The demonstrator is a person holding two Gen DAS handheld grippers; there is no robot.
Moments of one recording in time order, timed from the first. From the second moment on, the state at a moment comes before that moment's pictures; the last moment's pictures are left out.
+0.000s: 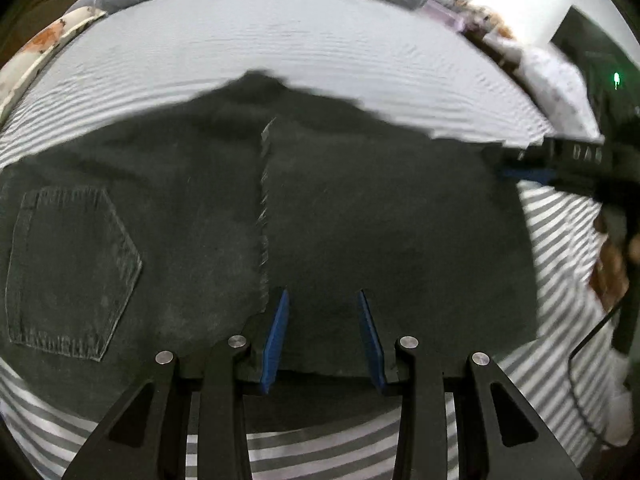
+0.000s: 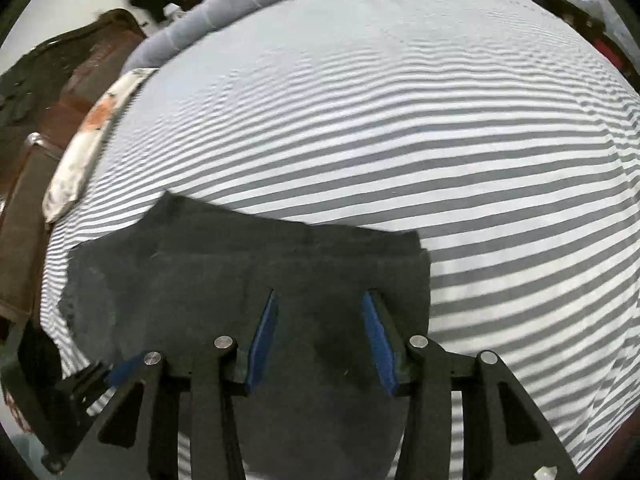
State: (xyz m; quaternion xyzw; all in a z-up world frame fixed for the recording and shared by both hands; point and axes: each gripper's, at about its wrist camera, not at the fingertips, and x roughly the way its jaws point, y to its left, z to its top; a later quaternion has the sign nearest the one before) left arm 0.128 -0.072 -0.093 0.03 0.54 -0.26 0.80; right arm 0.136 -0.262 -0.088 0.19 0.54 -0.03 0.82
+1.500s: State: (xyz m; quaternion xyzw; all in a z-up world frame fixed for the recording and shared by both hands) left arm 0.126 0.022 -0.063 -0.07 0.53 -0.20 0.82; right arm 0.026 -0.201 -0.128 0.12 0.60 -0.01 0.79
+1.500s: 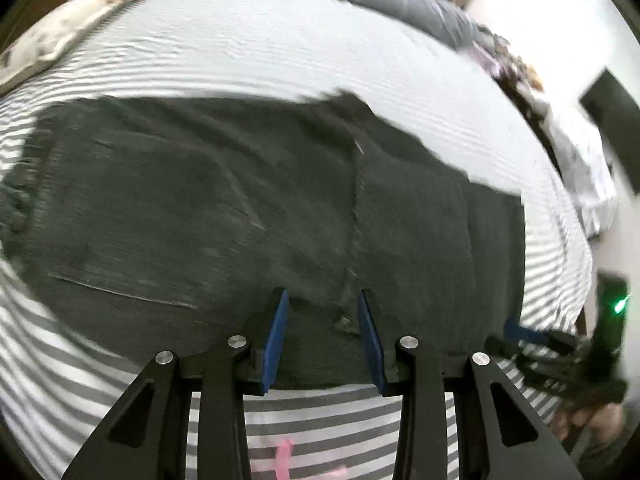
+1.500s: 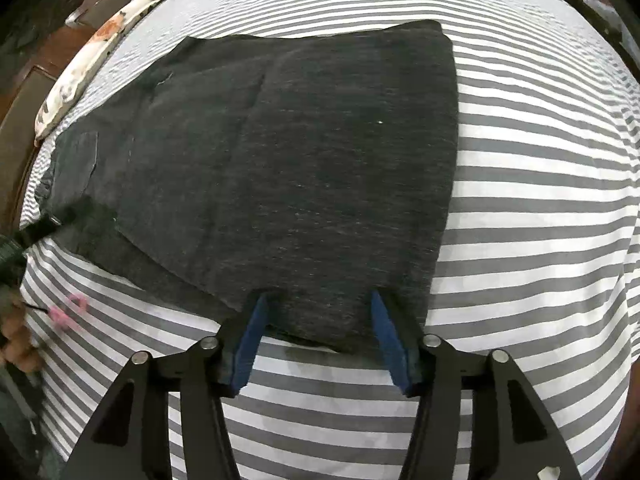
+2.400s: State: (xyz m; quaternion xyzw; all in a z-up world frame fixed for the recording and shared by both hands) left arm 0.158 0.303 -0.091 -0.39 0.51 -0.06 0.76; right arm 0.047 -0.191 -0.096 0.21 0.57 0.00 0.79
